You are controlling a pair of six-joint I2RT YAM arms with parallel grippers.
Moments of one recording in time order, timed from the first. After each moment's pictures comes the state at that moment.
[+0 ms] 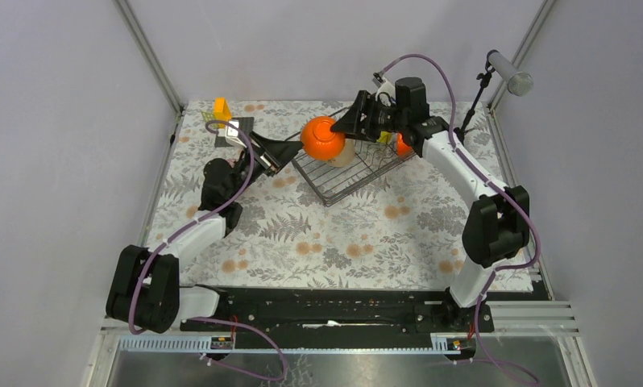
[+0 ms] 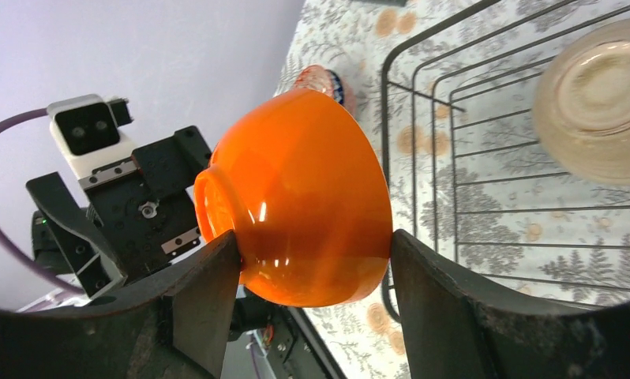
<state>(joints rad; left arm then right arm) -0.28 1.28 0.62 0.84 0.48 -1.17 0.36 1.76 1.57 -0.26 -0.67 0.66</state>
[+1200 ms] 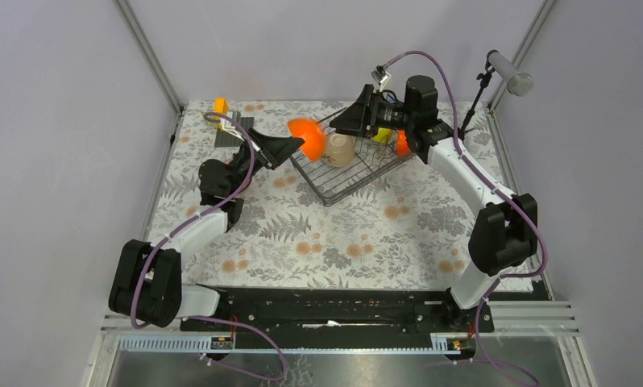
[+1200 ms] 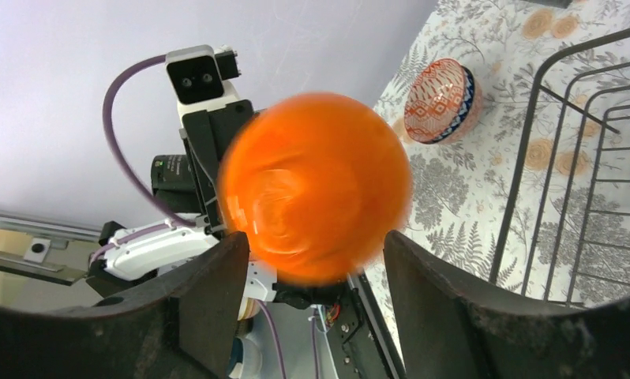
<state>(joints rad) -0.27 1.32 0.67 1.08 0.60 -1.34 0.36 1.69 1.47 0.04 -0.92 0.89</state>
